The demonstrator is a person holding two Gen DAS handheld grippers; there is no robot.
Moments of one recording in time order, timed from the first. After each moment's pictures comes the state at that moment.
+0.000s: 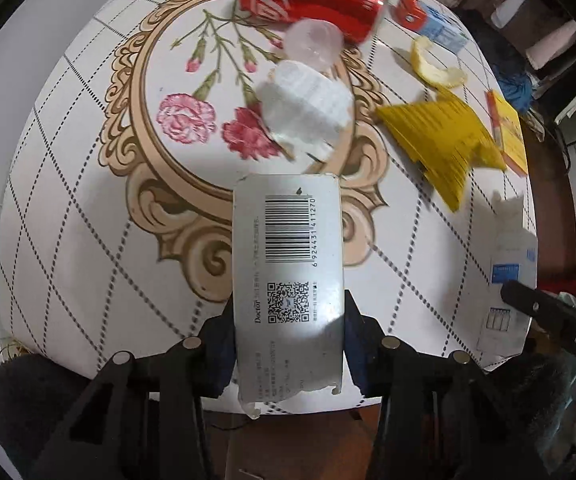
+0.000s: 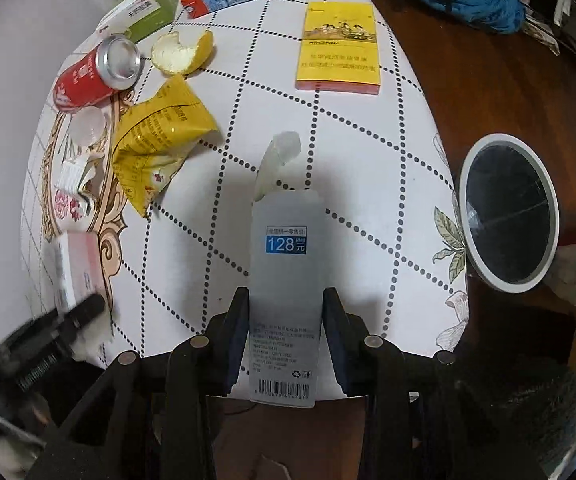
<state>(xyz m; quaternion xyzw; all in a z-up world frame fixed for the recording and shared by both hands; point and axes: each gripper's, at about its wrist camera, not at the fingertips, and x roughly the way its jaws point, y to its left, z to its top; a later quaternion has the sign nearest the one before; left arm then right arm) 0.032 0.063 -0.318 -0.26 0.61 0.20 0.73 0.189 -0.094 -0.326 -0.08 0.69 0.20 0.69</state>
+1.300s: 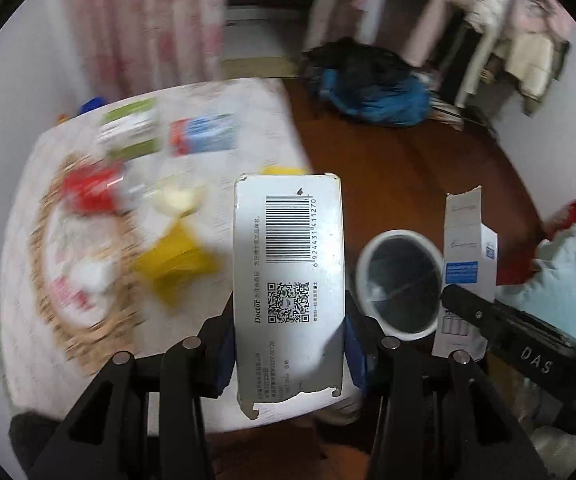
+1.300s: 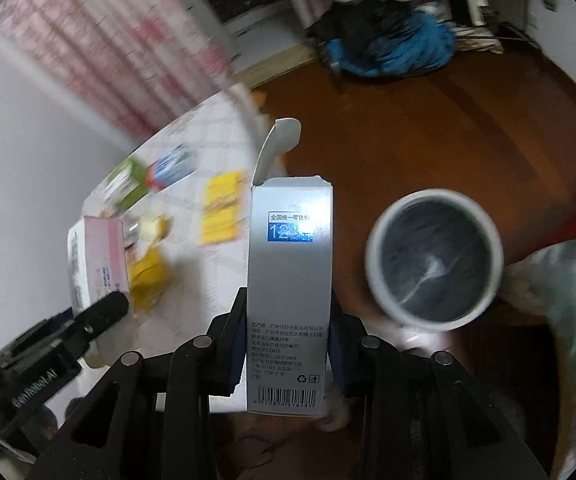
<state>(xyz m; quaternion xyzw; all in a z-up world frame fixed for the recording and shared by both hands) 0.171 -0.101 -0.186 -0.16 0.52 0.08 0.83 0.249 -0.271 -0.201 0.06 0.58 0.19 0.79</state>
